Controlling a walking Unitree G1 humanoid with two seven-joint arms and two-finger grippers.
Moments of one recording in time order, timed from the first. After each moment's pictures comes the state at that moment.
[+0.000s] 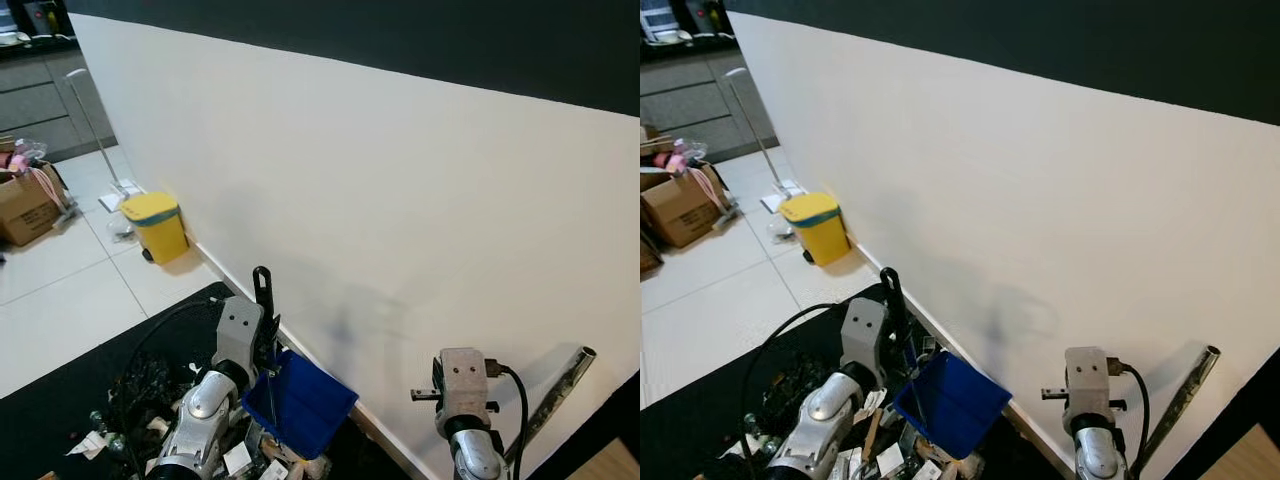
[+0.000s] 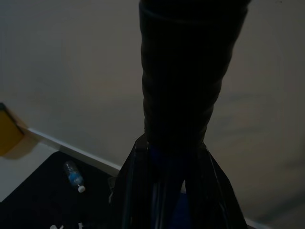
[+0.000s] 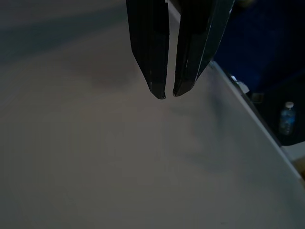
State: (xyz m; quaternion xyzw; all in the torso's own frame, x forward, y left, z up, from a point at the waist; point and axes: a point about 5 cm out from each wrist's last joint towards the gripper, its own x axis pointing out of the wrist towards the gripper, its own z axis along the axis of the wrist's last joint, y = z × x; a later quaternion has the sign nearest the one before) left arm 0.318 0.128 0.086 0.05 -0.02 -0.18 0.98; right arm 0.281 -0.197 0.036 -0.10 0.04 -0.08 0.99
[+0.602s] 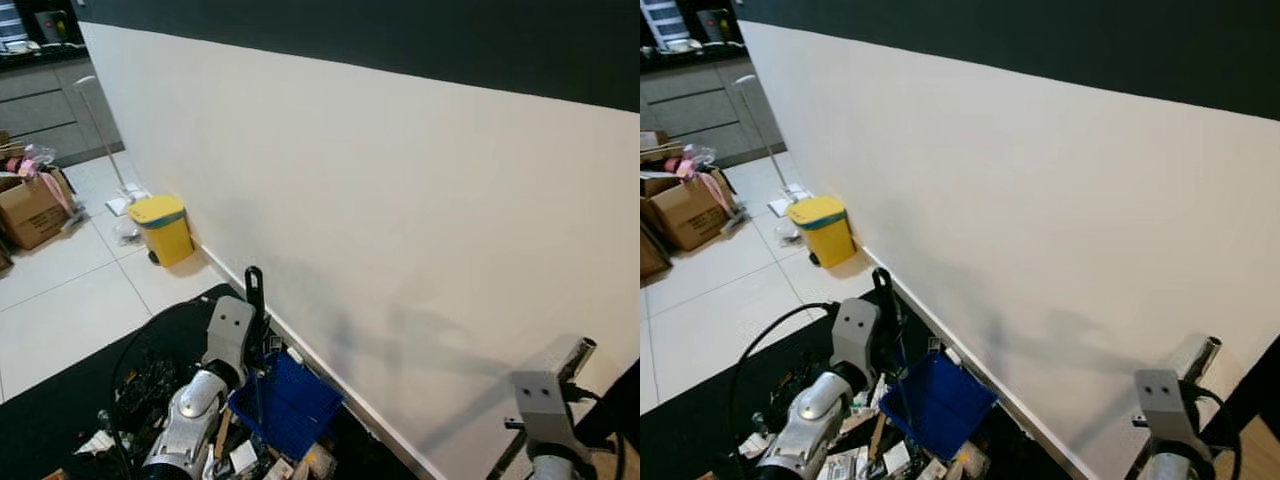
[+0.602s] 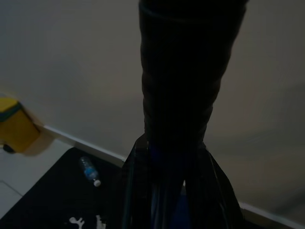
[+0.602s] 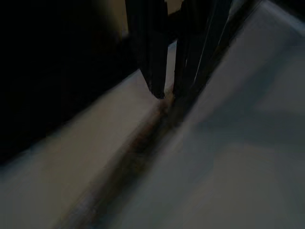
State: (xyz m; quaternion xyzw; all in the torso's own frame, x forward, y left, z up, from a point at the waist) left arm 0.323 0.146 0.089 0.07 -0.01 -0.16 0.98; right arm 0.237 -0.283 0.031 -0.16 0.10 -0.30 0.93
